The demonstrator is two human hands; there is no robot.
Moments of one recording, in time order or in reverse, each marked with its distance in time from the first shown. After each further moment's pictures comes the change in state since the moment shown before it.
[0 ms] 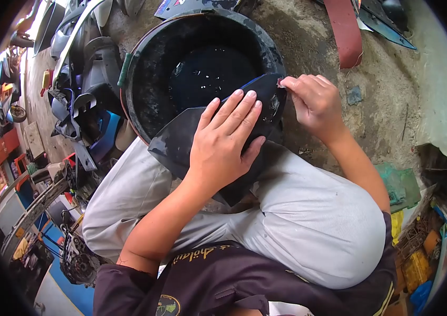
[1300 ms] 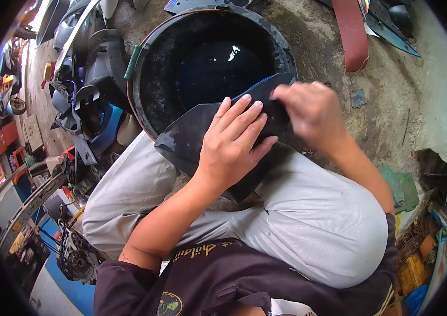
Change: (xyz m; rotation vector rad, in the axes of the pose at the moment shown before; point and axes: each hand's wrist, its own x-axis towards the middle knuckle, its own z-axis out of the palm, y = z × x) left_hand -0.007 -0.004 0.010 -0.096 0.231 0.022; right_hand 0.022 -0.027 -0.006 0.029 -0.167 0.042
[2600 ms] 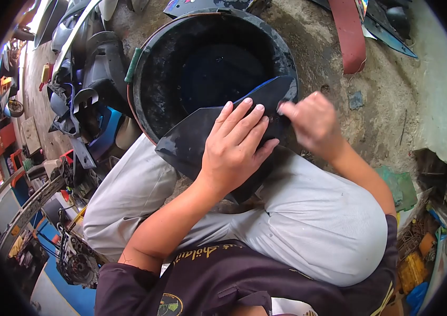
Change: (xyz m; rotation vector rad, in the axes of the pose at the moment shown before) left_hand -0.001 0.000 0.001 0.003 0.008 -0.002; right_hand -0.026 0.011 0.011 0.024 0.101 -0.166
